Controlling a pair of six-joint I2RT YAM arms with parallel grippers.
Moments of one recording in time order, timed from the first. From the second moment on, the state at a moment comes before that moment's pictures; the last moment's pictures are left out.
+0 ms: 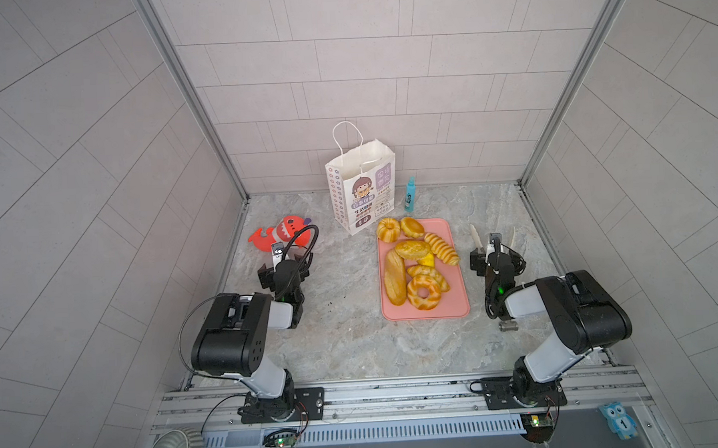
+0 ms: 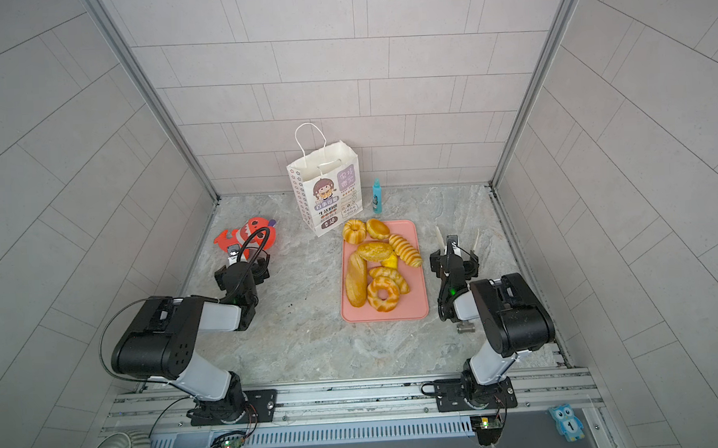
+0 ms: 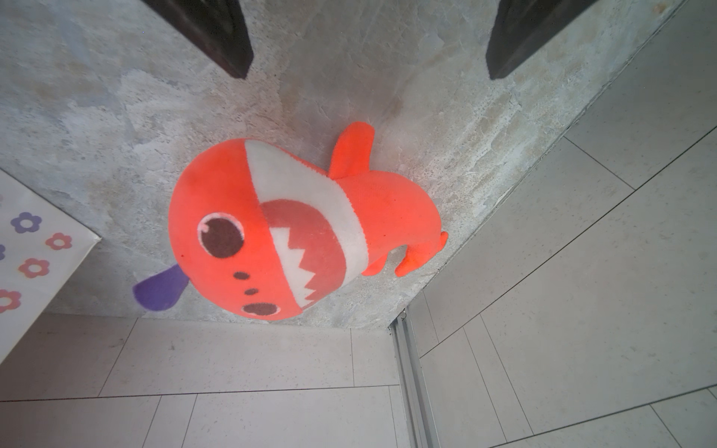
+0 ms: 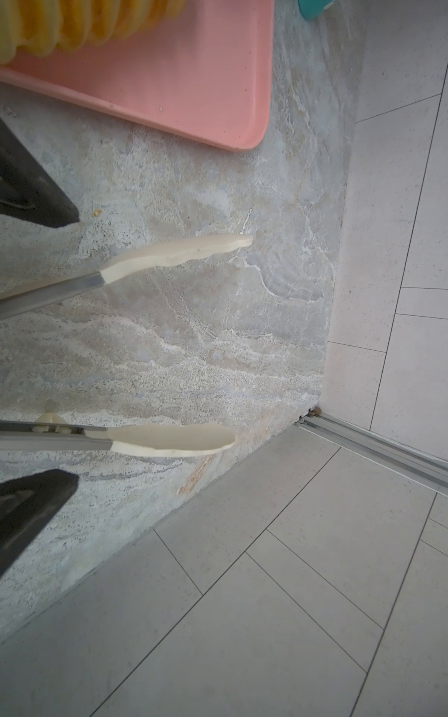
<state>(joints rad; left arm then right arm) -0.08 1.59 0.37 0.85 -0.49 -0.05 0.10 1.61 0.35 0.91 0.48 -0.05</state>
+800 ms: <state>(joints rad) -0.08 1.39 0.46 0.60 -0.59 -0.08 0.10 1.32 0.33 0.77 0.56 -0.03</state>
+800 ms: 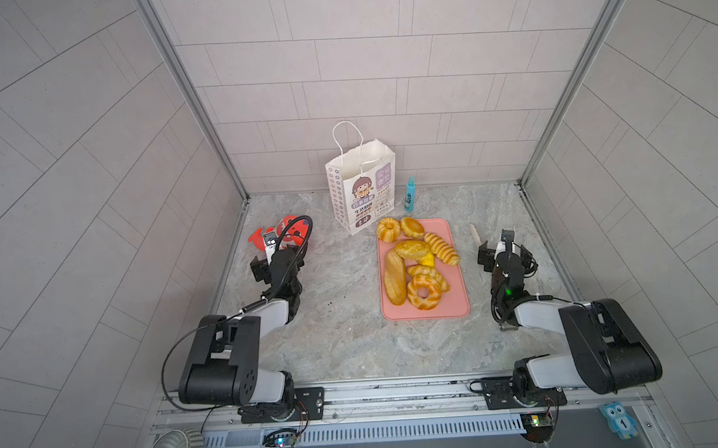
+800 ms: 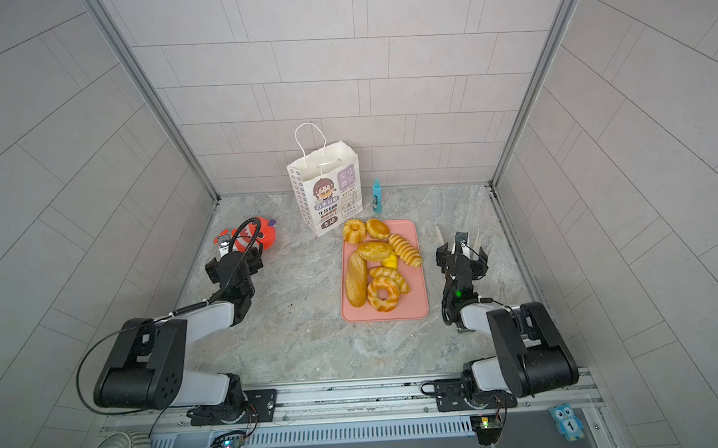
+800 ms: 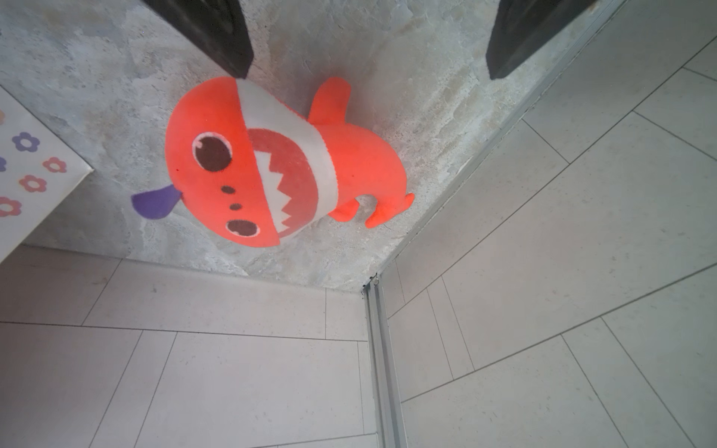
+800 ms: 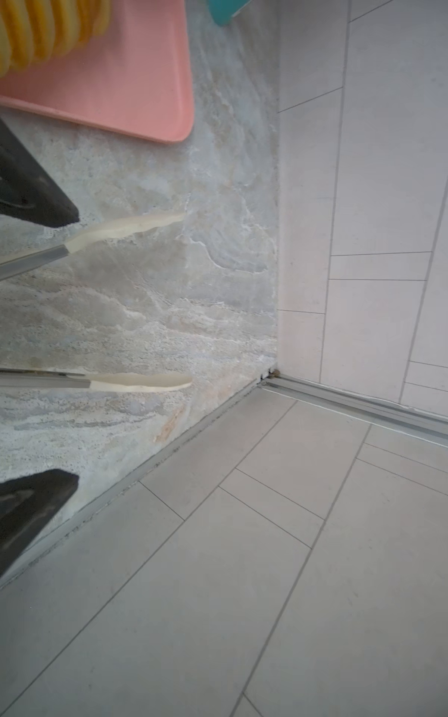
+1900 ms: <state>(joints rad) 0.07 1.63 1.66 -0.68 0.16 -0.41 0.10 1.03 1.10 -0.56 0.04 0.42</state>
